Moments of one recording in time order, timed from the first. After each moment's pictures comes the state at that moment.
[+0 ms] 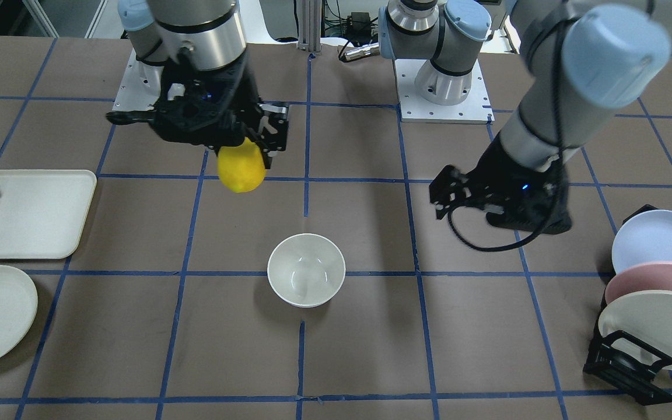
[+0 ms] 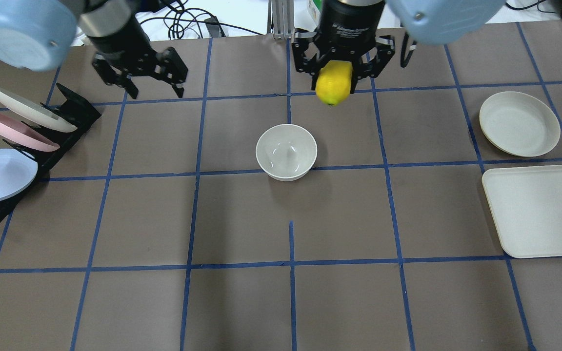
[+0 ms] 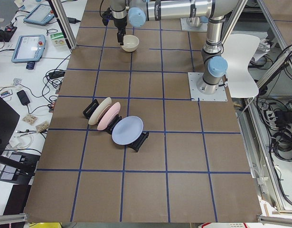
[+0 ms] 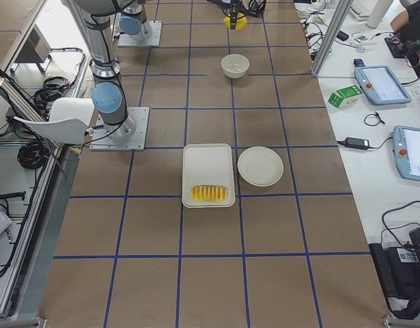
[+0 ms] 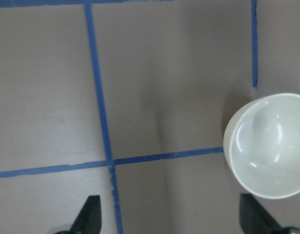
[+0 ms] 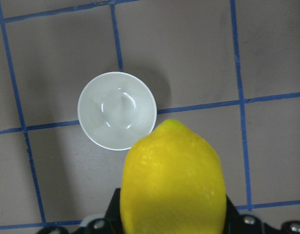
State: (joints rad) left arm -1.52 -1.76 -1.38 -1.60 1.52 0.14; right arm 1.87 -1.37 1.29 -1.55 -1.52 0.42
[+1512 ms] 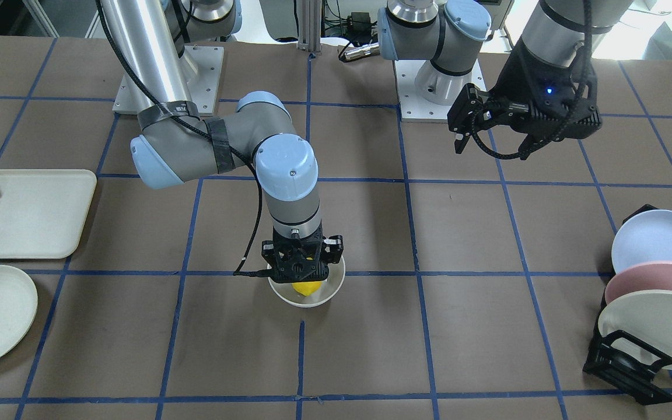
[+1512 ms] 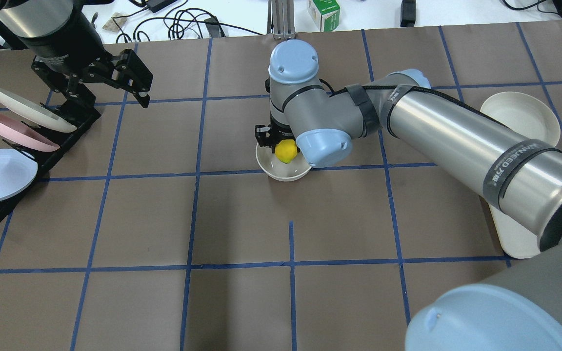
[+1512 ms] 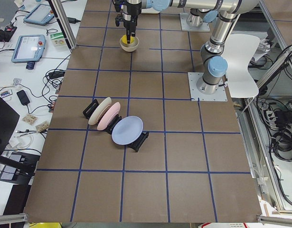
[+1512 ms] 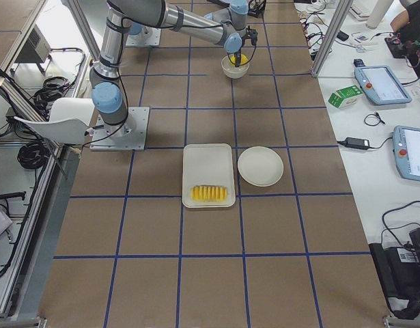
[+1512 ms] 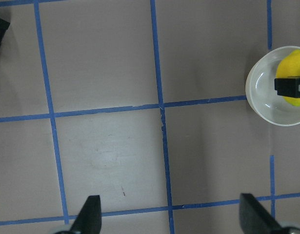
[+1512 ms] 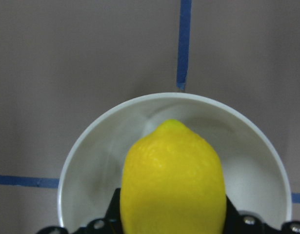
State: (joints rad) left arm -1.52 -1.59 -1.48 -1.61 1.55 0.12; right arm 1.94 -1.05 1.63 -2.25 -1.52 0.32
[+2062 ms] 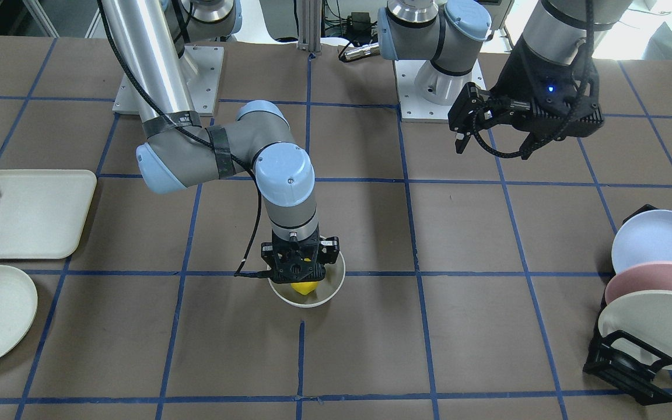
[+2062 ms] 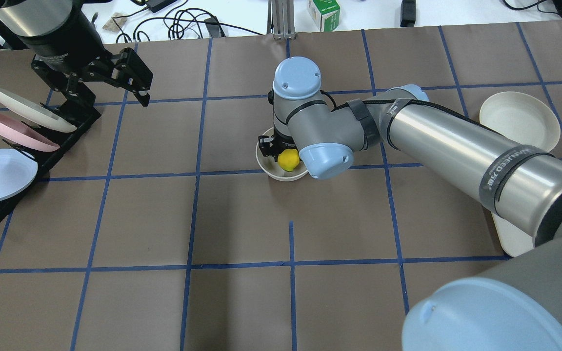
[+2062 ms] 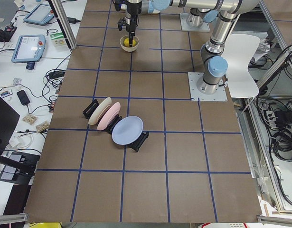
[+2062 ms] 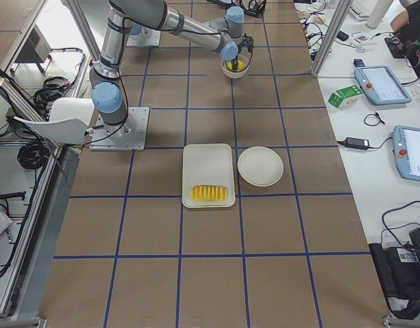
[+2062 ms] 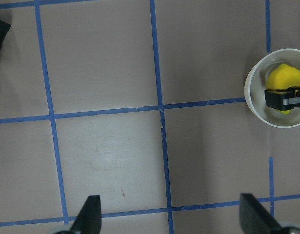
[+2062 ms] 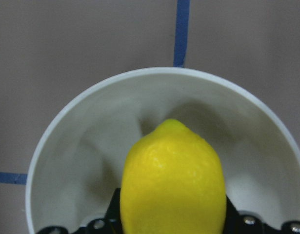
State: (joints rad) left arm -1.52 -1.59 -1.48 -1.61 1.55 0.12; right arm 1.94 -1.04 1.66 -2.29 -1.52 0.32
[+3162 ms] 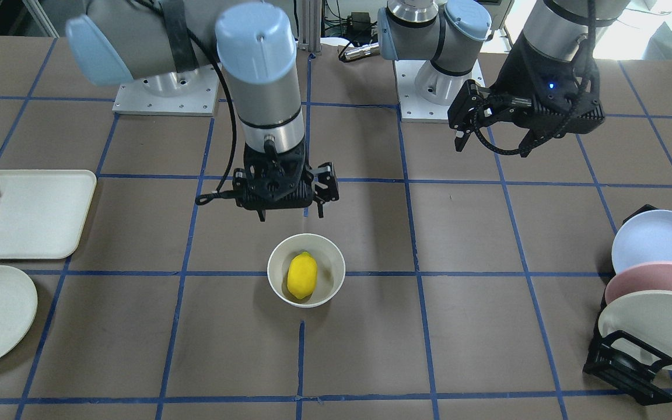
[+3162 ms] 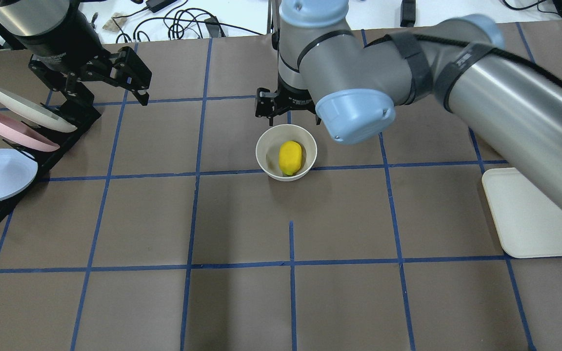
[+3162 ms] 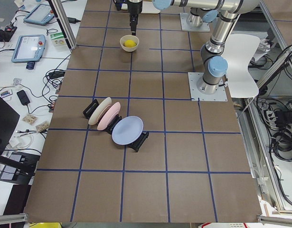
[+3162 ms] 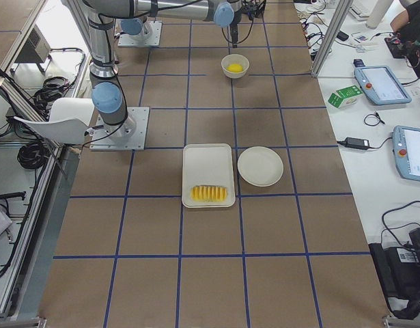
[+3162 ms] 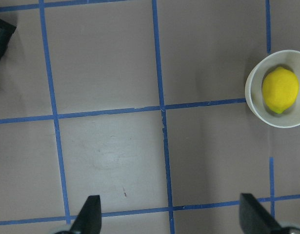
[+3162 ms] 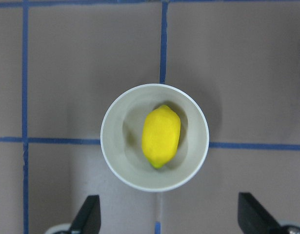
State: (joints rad) left arm -1.52 -1.58 -1.49 -1.61 1.54 0.11; right arm 1.92 -1.33 1.51 -1.90 -1.53 0.33
